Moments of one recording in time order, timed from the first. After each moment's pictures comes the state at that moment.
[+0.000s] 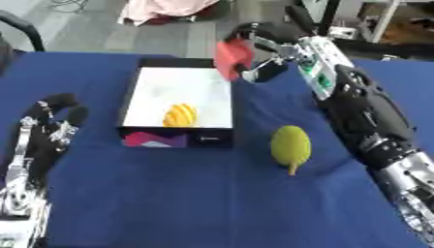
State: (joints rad) left arm -0.19 0.11 0.01 -1.73 -0.13 0.01 -0.01; right arm -1.03 -0.14 0.13 -0.83 0.96 -0.48 0.33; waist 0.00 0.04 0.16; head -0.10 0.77
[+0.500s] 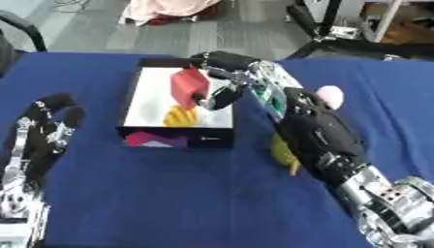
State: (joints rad) left arm -0.20 0.10 0.00 -1.73 -0.12 0.01 -0.01; right arm -1.00 -0.06 0.16 -0.80 1.08 -0.51 0.31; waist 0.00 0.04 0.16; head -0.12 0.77
